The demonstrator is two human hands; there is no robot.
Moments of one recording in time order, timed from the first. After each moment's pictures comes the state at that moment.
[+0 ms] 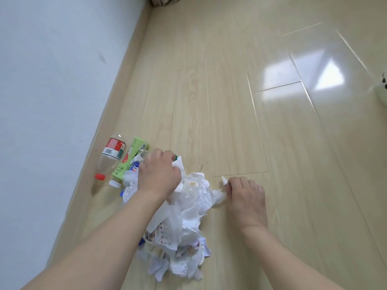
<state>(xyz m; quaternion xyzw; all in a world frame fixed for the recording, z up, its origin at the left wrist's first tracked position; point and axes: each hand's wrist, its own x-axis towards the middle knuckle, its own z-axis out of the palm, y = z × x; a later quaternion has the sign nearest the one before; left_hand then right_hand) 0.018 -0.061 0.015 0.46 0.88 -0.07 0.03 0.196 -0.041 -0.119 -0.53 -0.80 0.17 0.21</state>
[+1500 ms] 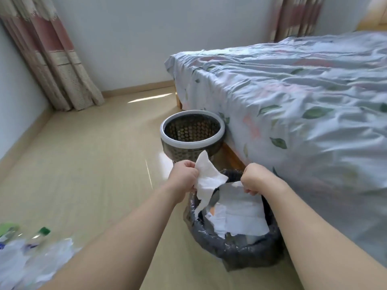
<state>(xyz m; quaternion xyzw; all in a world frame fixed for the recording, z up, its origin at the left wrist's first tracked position) 0.473 -0.001 0.198 0.44 0.64 0.37 0.51 0.661 0.014 0.210 -0.75 -0.60 0.28 0.01</state>
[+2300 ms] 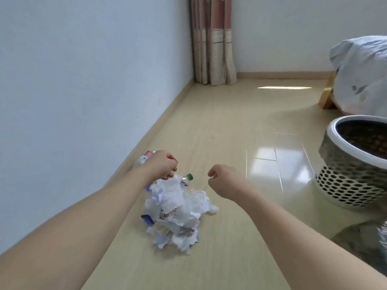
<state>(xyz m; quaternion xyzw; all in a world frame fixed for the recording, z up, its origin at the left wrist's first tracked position) 0.056 -0.182 0.207 0.31 0.83 0.35 0.31 0.236 -0.094 0.191 -0.40 -0.86 0.32 0.03</state>
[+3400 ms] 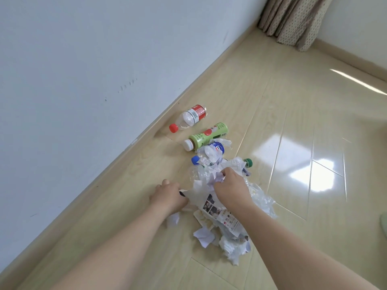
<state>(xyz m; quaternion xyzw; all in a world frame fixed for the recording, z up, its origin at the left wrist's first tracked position) -0.094 -0.289 -0.046 0.22 0.90 0.15 0.35 0.001 -0.168 0.037 -0.46 -0.83 0.31 -0.07</state>
